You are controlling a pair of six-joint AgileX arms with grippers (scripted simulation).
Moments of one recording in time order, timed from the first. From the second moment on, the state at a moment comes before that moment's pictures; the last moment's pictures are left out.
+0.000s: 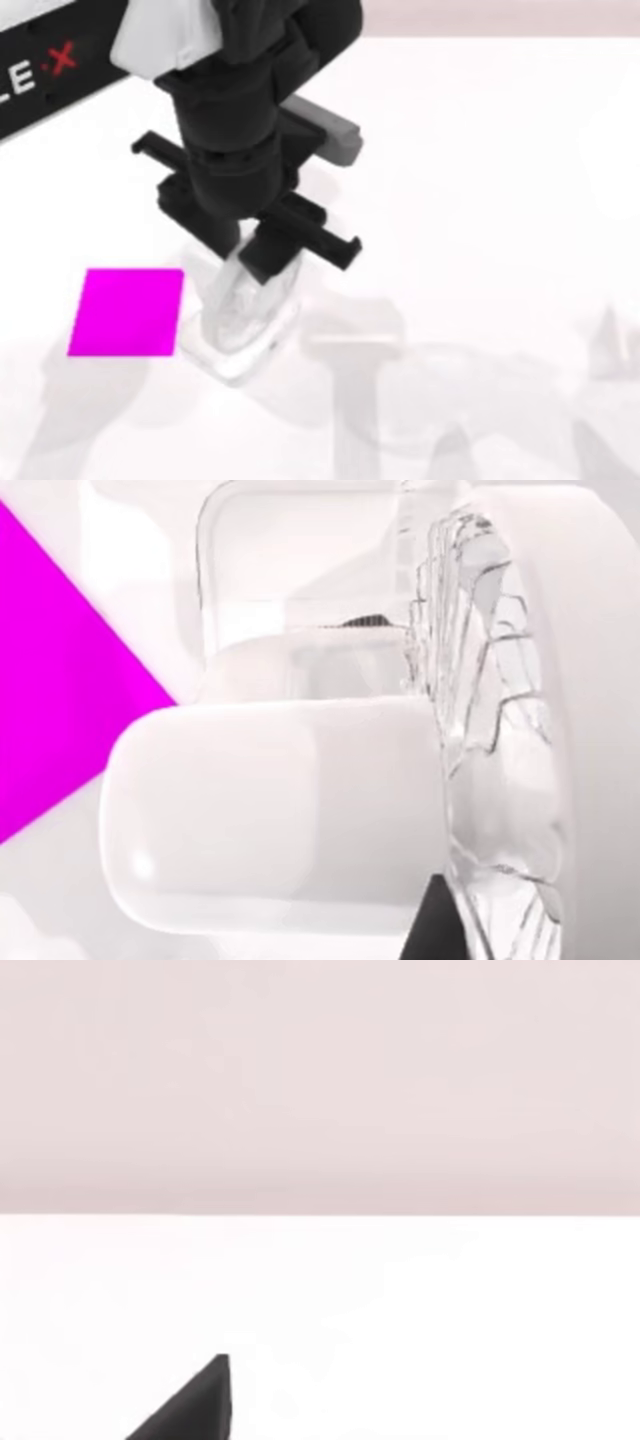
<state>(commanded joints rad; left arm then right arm) -0.69 1.82 1.69 -1.42 0.01 -0.05 0.00 0.00 0.00 0.00 0.00 0.00</state>
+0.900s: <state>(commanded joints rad) -0.52 1.82 1.66 -1.44 0.00 0.54 0.00 0.00 0.00 0.00 0.00 0.00</state>
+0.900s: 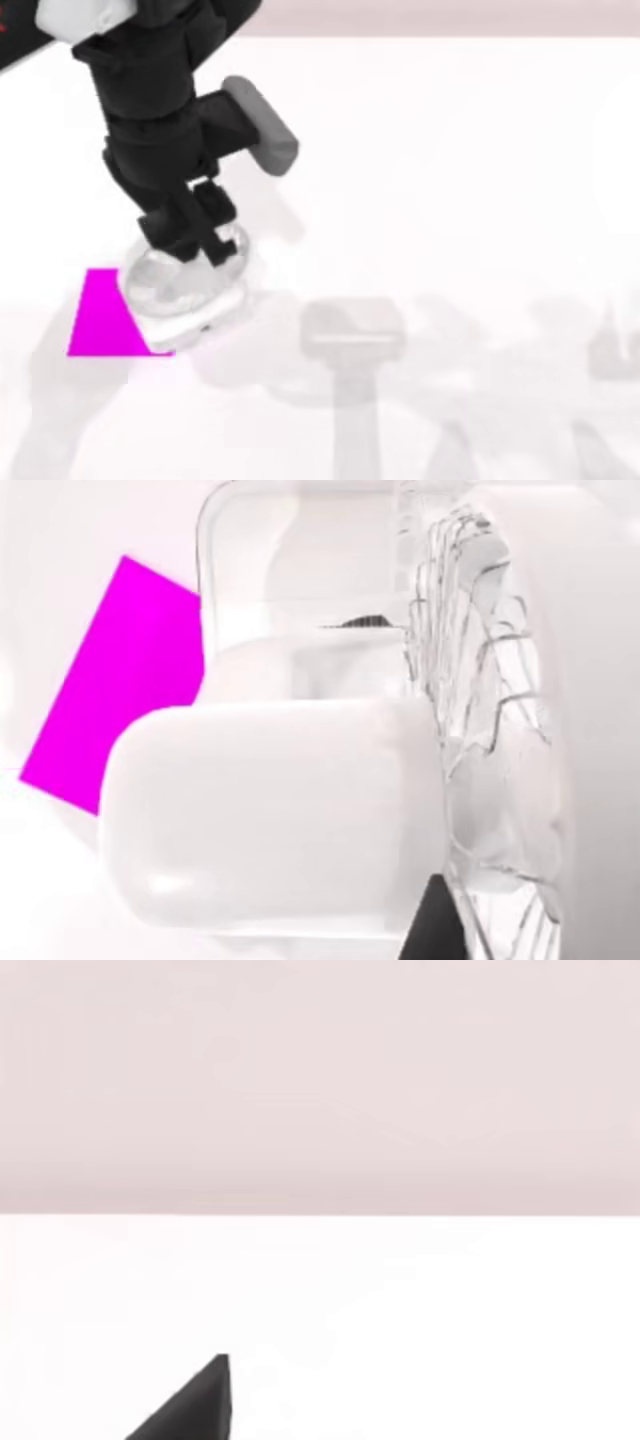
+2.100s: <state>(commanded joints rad) -0.26 1.74 1.48 -1.32 -0.01 1.32 0.00 0.00 0.00 0.00 0.00 0.00</state>
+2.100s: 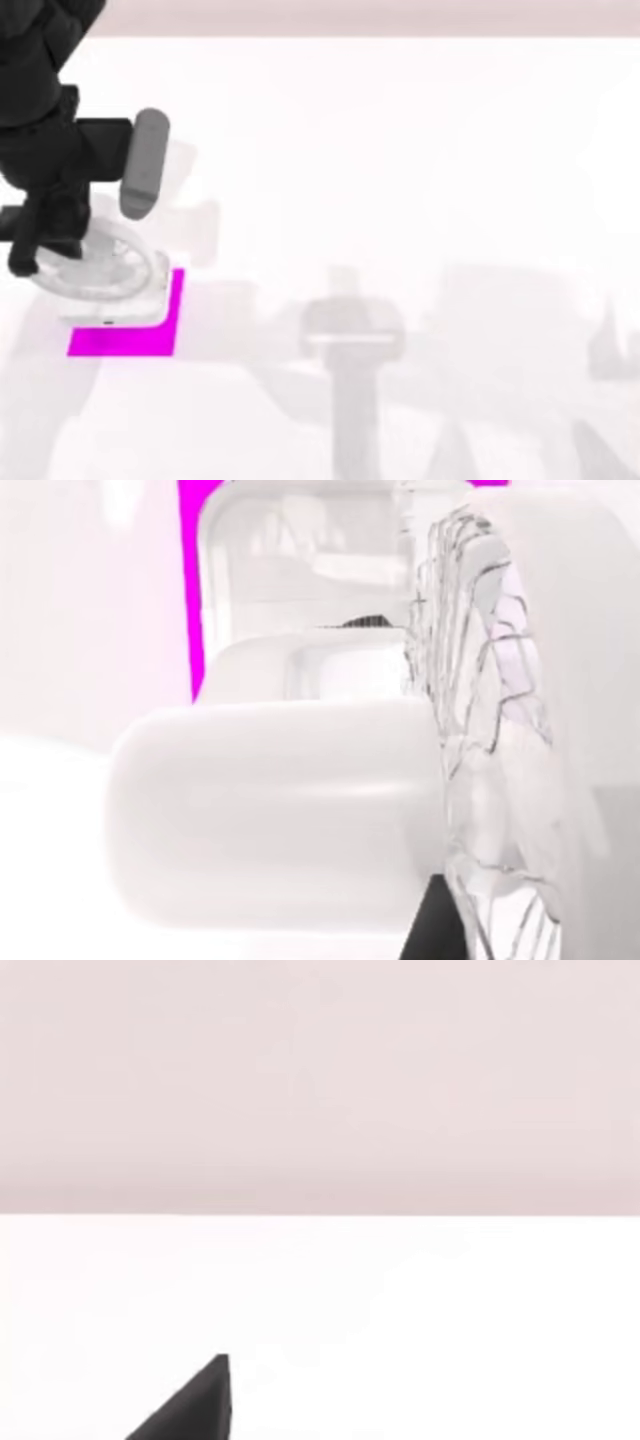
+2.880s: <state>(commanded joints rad) -0.25 1.75 1.42 -1.26 -0.01 1.33 0.00 0.00 0.00 0.00 0.00 0.00</state>
